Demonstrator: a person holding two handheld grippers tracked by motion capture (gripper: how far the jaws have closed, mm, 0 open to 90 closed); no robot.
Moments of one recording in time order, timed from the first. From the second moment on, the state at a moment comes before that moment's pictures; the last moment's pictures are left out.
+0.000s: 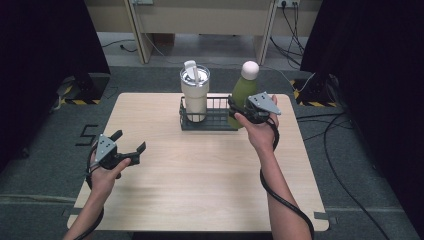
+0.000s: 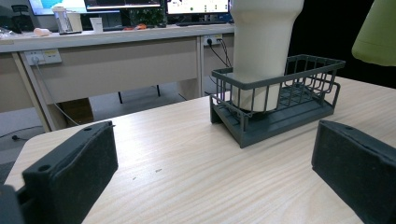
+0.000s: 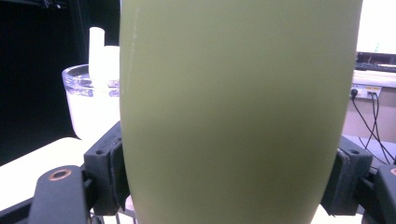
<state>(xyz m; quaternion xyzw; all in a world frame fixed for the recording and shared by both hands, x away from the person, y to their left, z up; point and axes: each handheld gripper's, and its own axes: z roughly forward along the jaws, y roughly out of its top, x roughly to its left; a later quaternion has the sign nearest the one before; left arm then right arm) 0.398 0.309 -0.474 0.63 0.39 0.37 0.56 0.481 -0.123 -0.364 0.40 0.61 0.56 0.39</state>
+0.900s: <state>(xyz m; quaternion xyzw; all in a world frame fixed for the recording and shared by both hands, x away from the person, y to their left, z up) 0.397 0.310 -0.471 0.63 0.38 0.37 0.56 0.506 -0.110 -0.347 0.40 0.61 0.56 0.40</state>
